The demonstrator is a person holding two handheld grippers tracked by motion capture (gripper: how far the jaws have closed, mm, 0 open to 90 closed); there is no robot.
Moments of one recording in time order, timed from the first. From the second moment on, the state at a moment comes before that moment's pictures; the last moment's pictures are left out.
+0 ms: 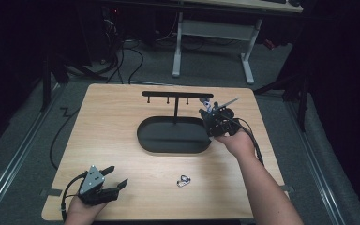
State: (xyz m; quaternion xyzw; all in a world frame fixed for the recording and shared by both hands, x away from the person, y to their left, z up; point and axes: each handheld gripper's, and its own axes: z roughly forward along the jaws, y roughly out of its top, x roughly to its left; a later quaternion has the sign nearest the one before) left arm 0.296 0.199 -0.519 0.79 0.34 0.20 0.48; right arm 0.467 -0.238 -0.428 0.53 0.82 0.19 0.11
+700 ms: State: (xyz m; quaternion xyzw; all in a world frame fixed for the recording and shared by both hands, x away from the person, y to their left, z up) left arm 0.297 0.195 -0.519 0.79 0.33 0.20 0.48; right arm 0.372 -0.258 -0.442 0.49 0.80 0.32 0.14
